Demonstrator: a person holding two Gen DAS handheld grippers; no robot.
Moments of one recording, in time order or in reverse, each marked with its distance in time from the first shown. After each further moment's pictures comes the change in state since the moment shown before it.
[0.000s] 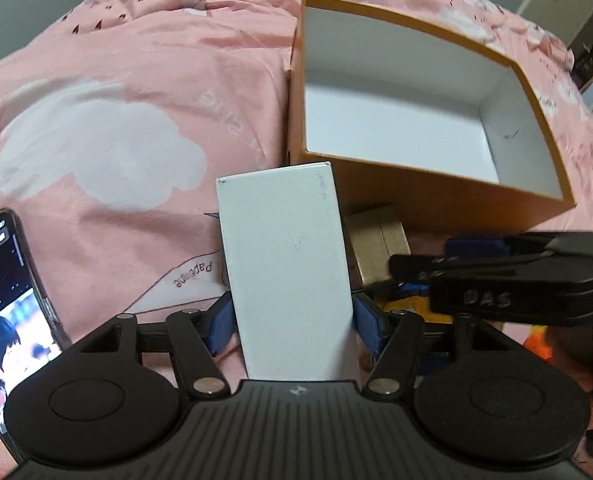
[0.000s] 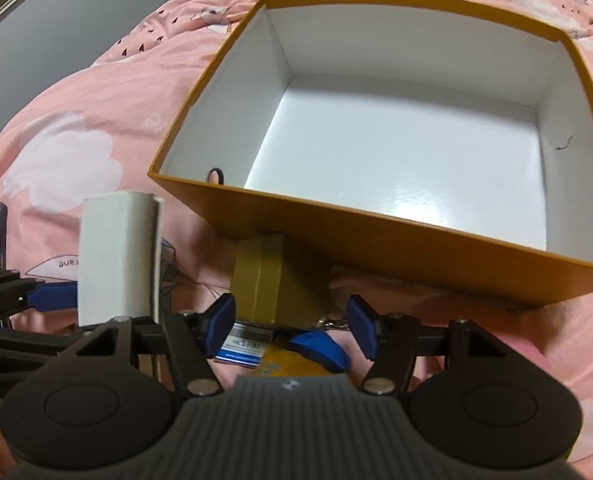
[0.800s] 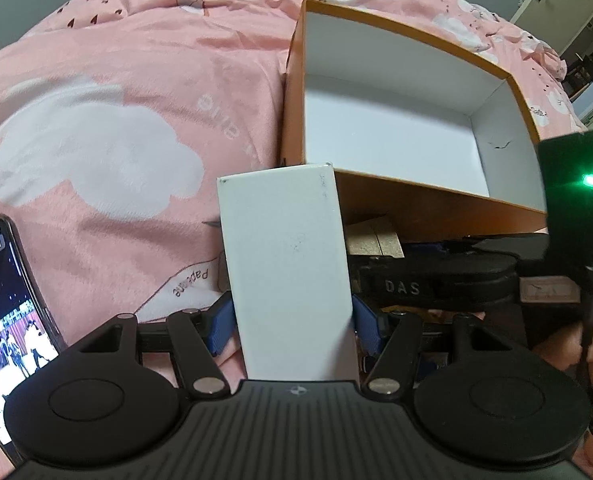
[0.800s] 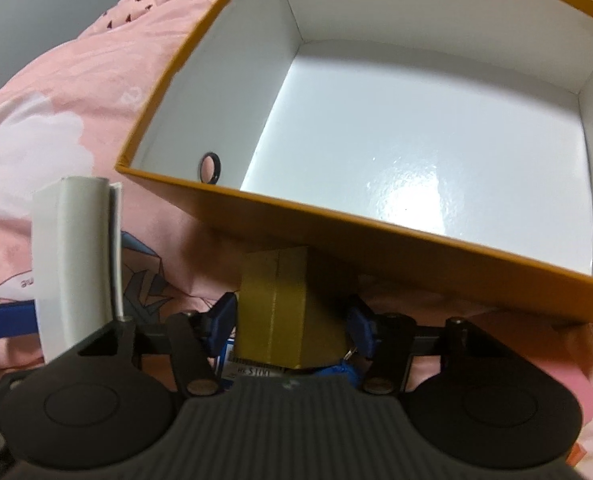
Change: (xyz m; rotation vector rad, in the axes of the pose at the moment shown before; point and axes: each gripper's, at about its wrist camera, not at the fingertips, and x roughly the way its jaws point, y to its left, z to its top) left arm -0.003 0.004 0.004 -0.006 -0.001 -0.041; right arm 0.045 0.014 0.015 0.000 0.065 -0.007
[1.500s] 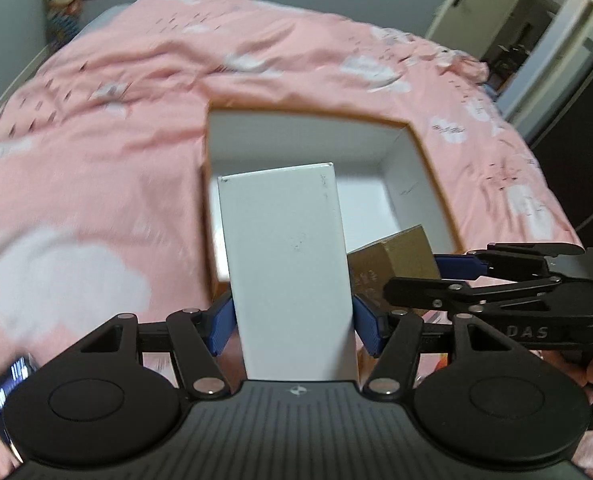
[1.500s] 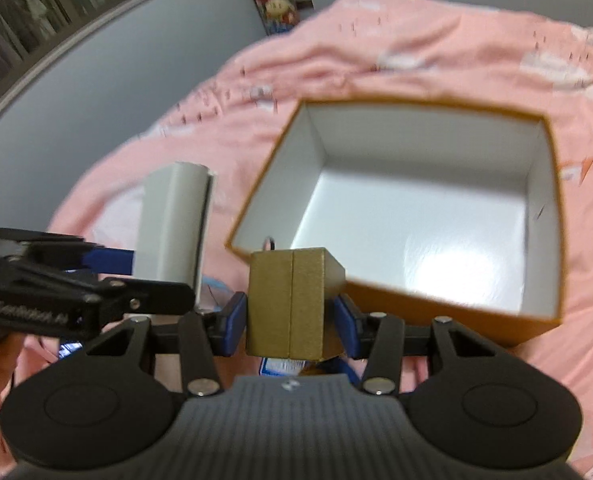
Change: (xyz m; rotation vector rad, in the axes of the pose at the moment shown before) left arm -0.068 -0.037 0.051 0.181 -0.111 -0.158; right arm -0.150 -0.022 -0.009 -0.031 -0.245 0.142
